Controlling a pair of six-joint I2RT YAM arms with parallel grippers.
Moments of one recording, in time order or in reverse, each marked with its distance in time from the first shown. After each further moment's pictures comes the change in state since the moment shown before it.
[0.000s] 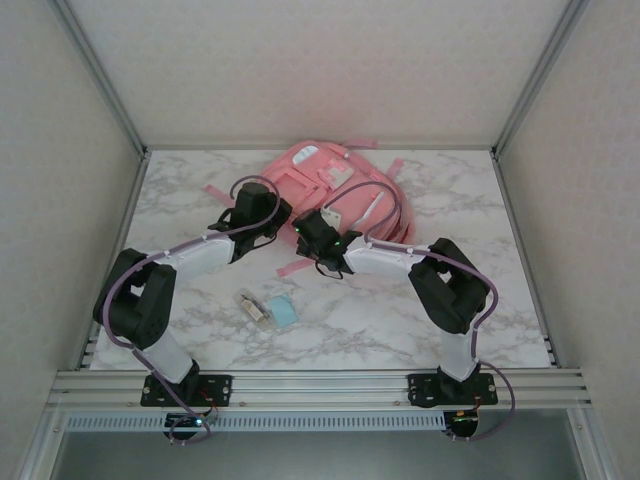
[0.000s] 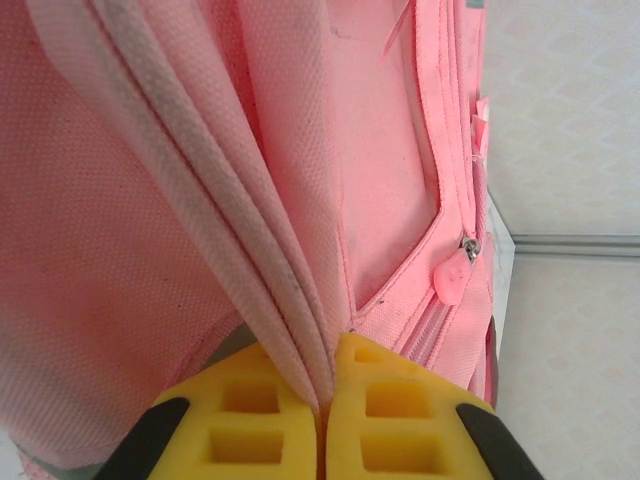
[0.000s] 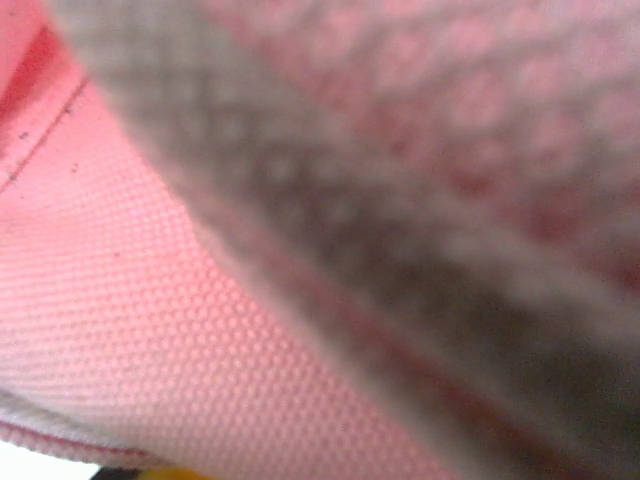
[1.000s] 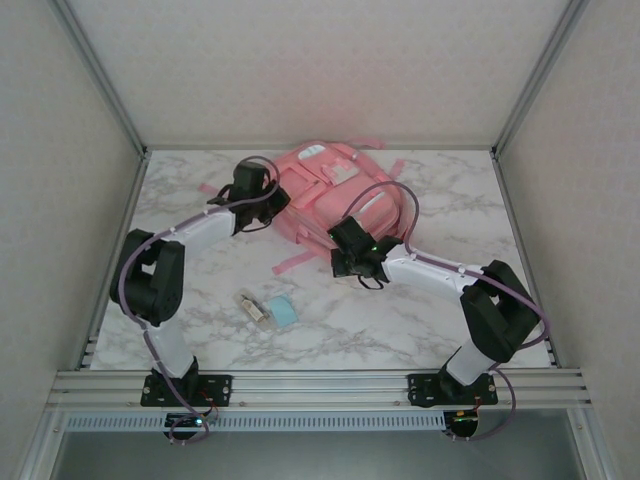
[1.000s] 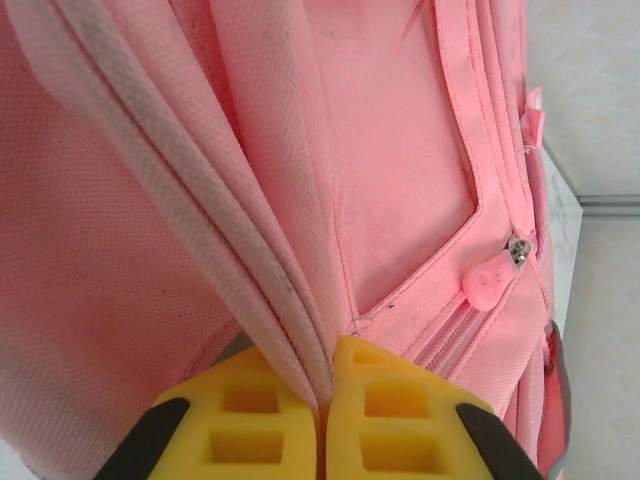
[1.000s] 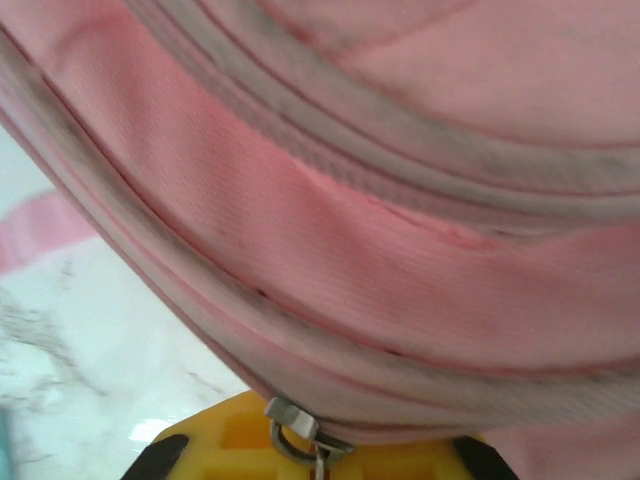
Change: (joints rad) left arm 0.105 0.181 0.280 -0.240 0.148 0.203; right arm -0.073 -0.301 -0.219 -0.275 -0.076 -0.461
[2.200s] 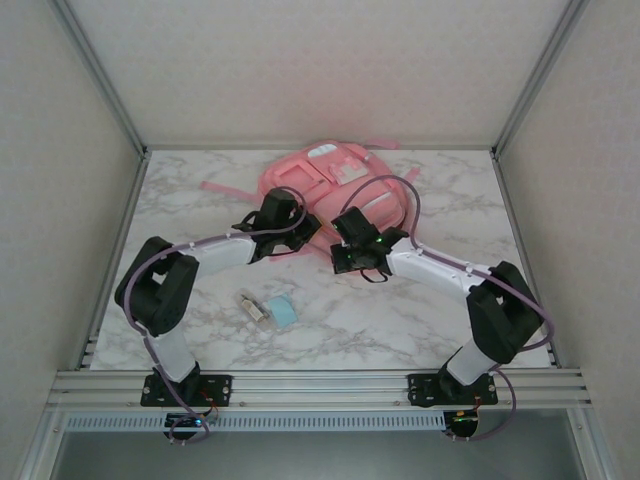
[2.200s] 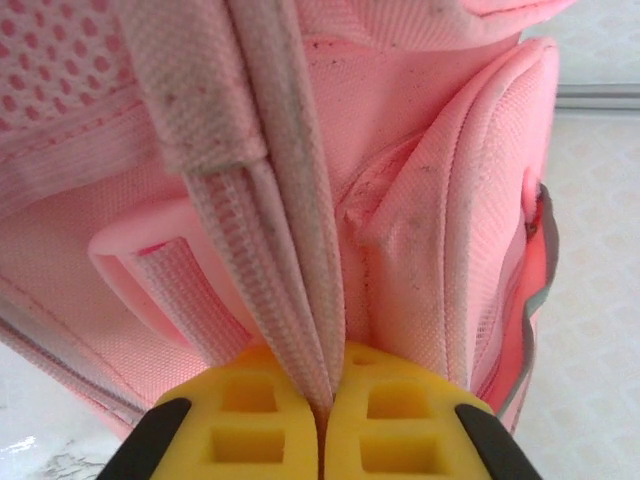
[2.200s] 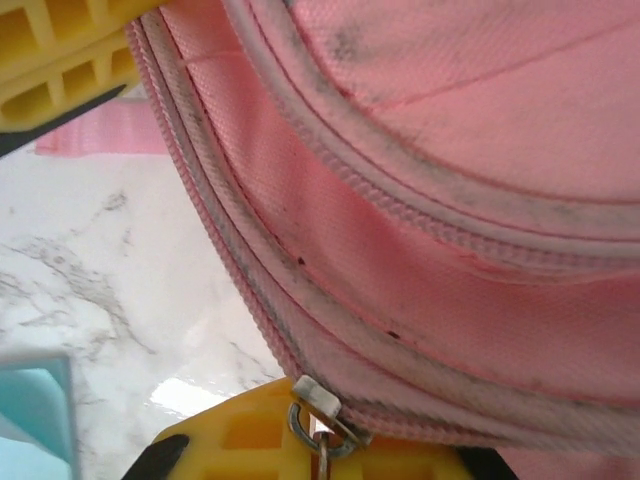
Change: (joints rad) left arm -0.207 -0.054 -0.209 0.214 0.061 -0.278; right arm -0.034 -0.027 0.049 -0.046 -0.127 -0.100
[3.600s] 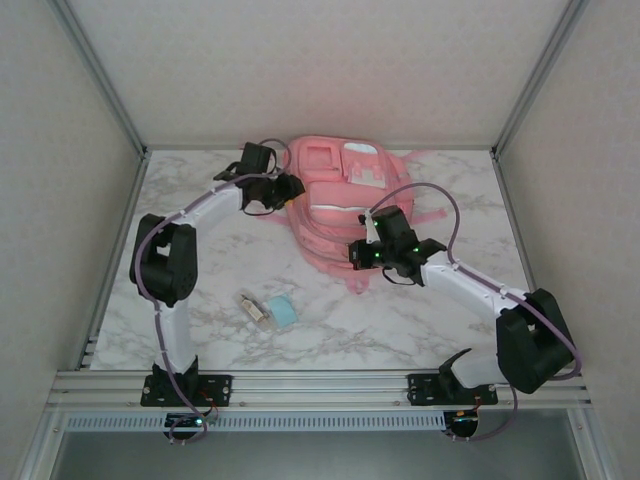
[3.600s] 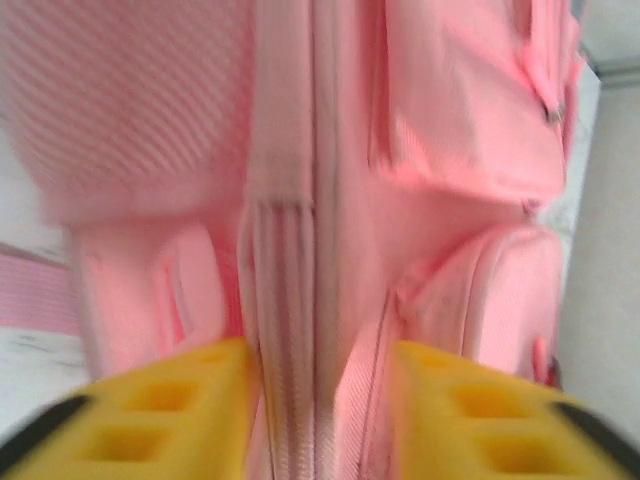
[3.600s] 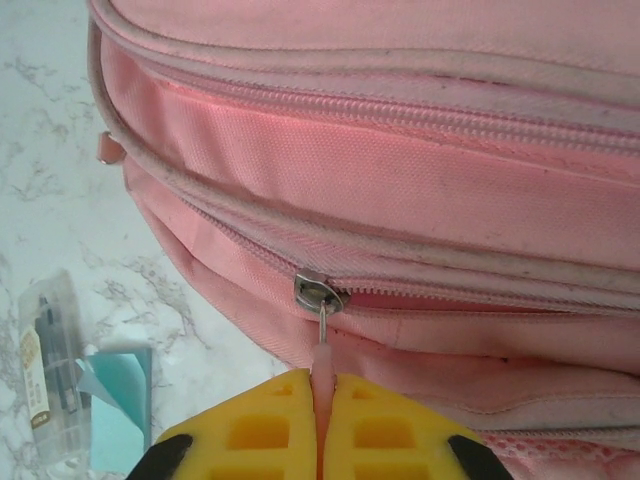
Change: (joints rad) left arm 0.236 0.212 0.502 -0.484 0.138 0.465; right arm -0.169 -0.189 -0.205 0.206 -0.275 -0.011
